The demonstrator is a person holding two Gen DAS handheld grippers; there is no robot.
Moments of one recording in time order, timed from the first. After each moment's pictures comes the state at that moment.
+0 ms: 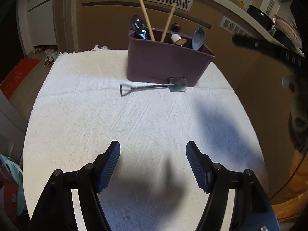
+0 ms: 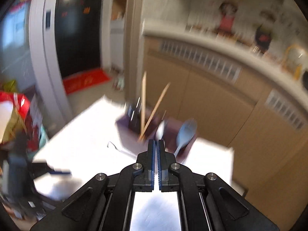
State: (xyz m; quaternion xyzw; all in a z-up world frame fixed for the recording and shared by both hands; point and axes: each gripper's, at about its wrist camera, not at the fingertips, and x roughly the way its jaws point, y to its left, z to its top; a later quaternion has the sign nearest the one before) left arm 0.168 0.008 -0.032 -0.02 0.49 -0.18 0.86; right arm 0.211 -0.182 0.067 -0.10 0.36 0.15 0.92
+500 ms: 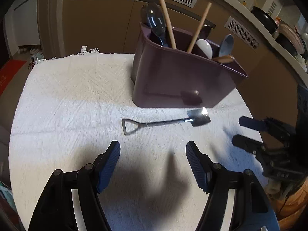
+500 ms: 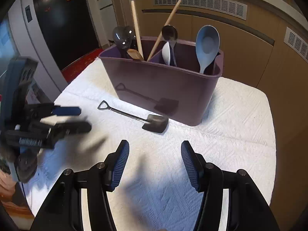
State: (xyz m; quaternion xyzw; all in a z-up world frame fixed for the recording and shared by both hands) left arm 0.284 0.013 -0.068 -0.03 0.50 -0.23 0.84; right arm 0.232 -0.199 -0.067 -0.02 0.45 0.16 0.88
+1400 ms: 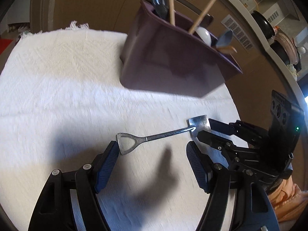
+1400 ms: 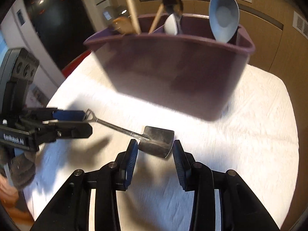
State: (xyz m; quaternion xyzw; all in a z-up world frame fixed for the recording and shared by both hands) left arm 0.265 0.027 -0.080 -0.09 0.55 -0.29 0.78; right arm 0.253 -0.173 -0.100 0.00 0.49 0.17 0.86
